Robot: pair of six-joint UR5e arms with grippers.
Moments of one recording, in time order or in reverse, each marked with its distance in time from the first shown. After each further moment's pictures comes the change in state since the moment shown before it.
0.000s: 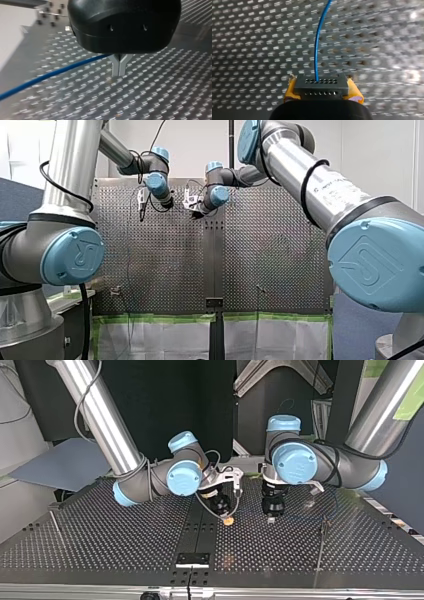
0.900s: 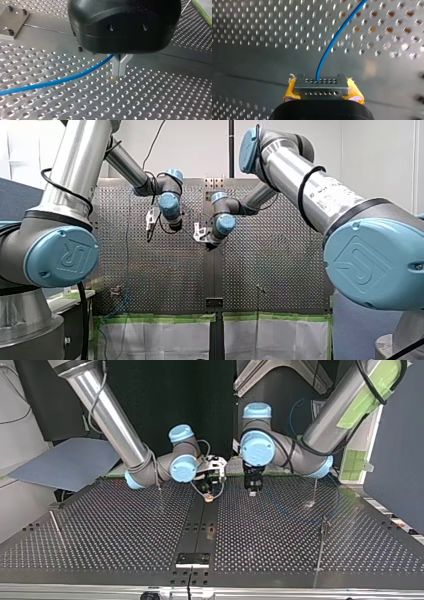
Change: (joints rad) left arm -0.122 -0.108 -0.100 0.072 -0.143 -0.016; right arm -0.046 0.045 0.239 -0.104 0.133 -0.045
